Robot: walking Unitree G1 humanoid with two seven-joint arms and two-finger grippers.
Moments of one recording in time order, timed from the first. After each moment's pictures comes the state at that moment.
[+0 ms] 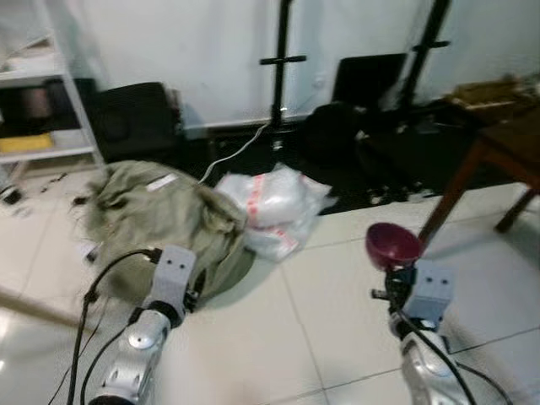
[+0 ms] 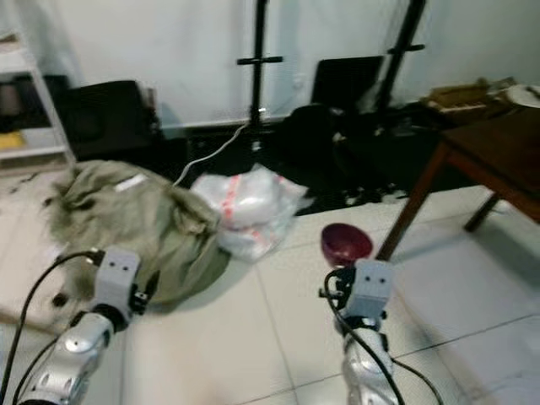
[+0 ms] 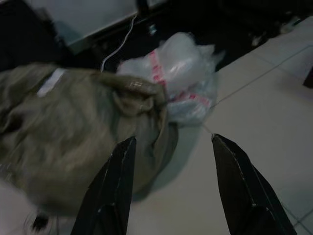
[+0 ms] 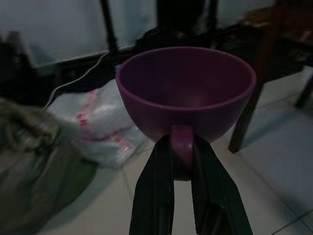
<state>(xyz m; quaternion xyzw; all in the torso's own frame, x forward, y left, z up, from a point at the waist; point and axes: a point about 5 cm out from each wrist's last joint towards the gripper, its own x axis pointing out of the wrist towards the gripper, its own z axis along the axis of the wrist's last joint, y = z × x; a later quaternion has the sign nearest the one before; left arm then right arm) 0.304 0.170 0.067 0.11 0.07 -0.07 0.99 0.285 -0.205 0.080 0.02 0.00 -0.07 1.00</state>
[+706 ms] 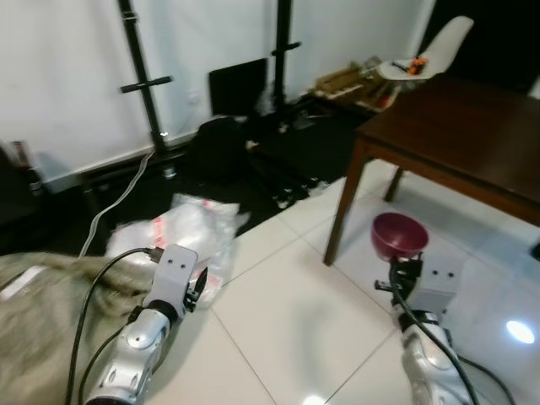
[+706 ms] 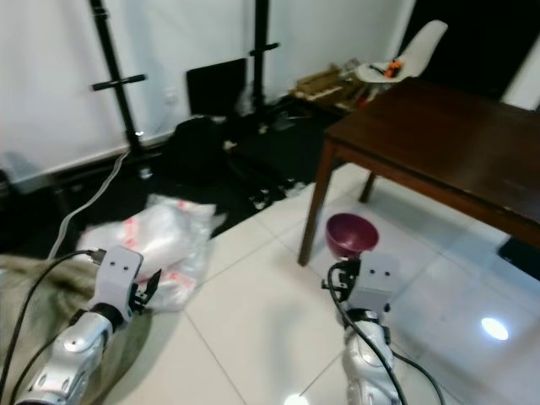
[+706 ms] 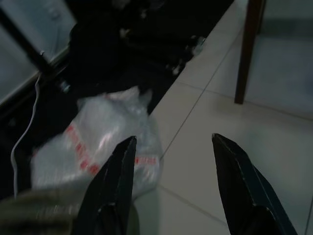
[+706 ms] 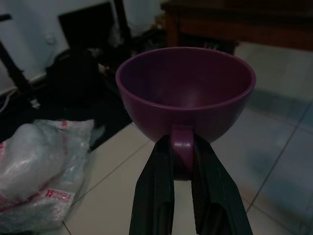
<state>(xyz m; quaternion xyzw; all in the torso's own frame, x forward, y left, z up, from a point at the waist) 0.306 0.170 0.074 0.12 0.06 -0.09 0.99 0.290 -0.196 0.088 0.03 -0.01 -0.07 1.00</state>
